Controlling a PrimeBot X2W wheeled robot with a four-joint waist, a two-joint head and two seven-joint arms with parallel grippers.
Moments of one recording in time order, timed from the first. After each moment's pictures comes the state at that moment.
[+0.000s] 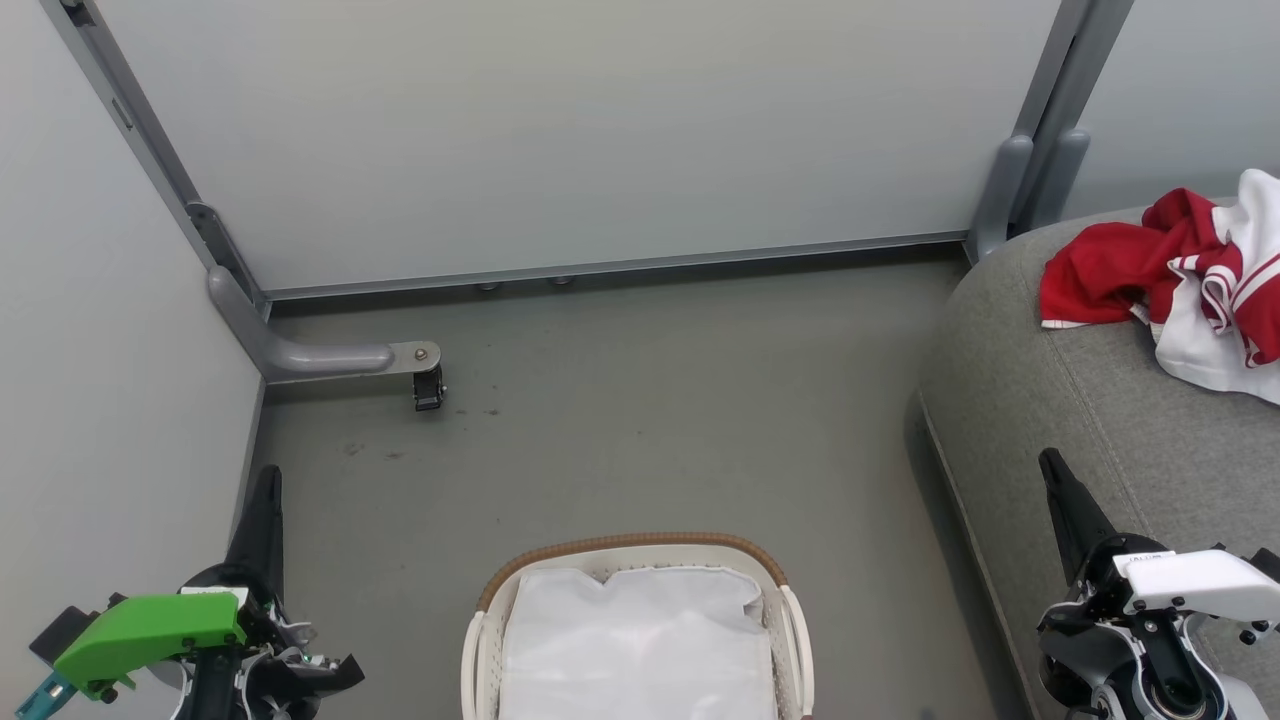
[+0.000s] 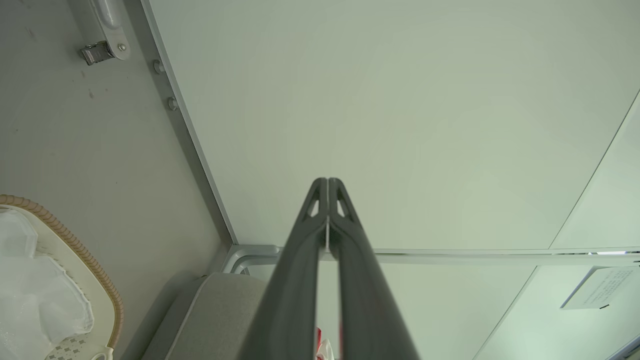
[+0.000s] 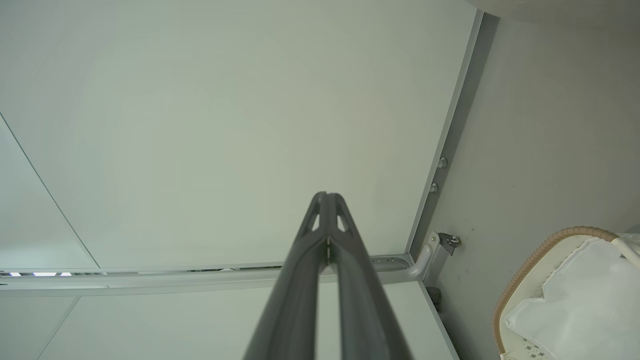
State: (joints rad) left arm -0.10 0.05 0.11 0.25 -1.61 -0.13 0.11; right arm -0.10 -0.05 -0.11 0.25 1.61 0.13 0.12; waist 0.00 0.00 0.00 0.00
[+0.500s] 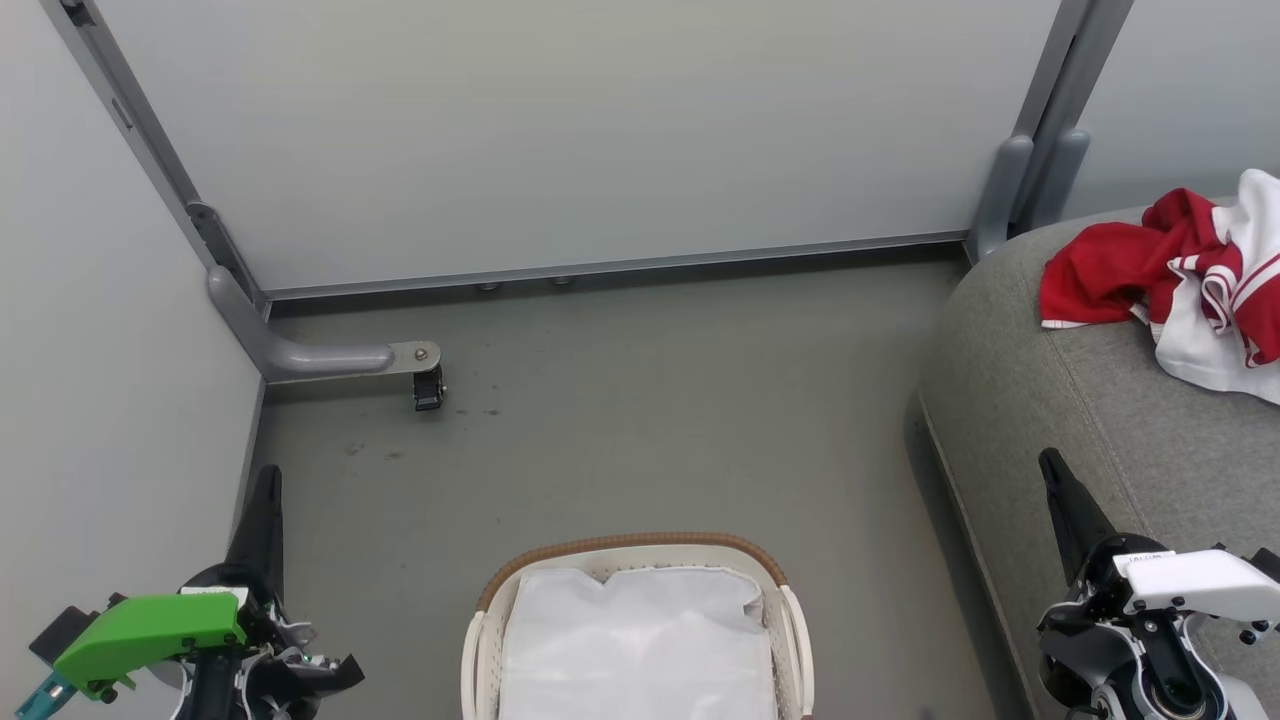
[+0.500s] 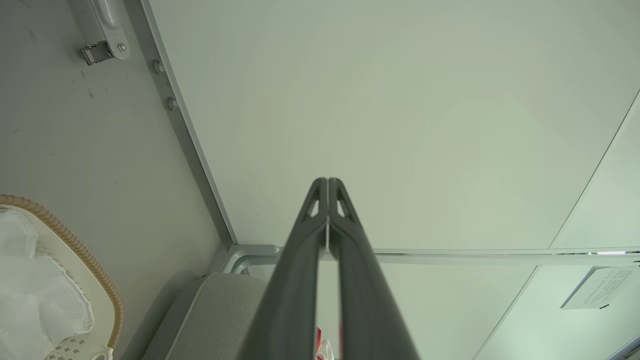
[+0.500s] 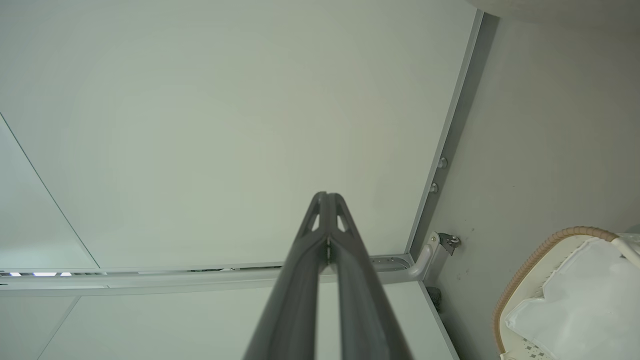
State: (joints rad) left arm -0.10 0.05 0.11 0.25 -1.61 -0.13 0.11; right arm -0.10 -0.05 -0.11 0.25 1.61 0.13 0.12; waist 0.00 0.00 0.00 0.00
